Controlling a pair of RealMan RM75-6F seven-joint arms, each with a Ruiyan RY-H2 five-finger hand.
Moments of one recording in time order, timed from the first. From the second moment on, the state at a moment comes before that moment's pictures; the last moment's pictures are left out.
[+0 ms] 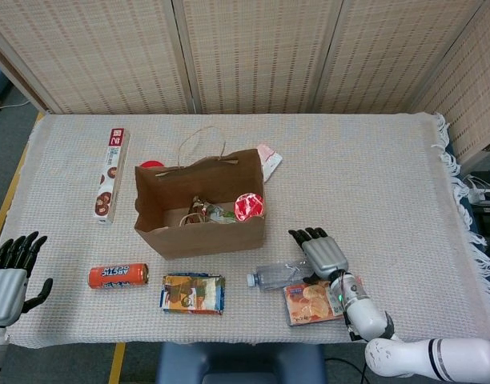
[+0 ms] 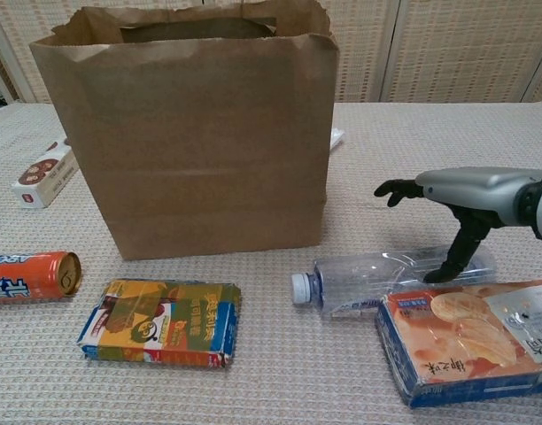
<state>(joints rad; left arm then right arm) -0.11 -1.14 -0.05 -1.59 1.49 1.48 0.08 0.75 -1.38 0.06 -1.87 -0.67 1.01 -0.67</state>
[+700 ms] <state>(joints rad) -0.11 -1.14 -0.05 -1.59 1.48 1.48 0.09 0.82 -1.48 0.01 -1.79 -0.59 1.01 -0.75</state>
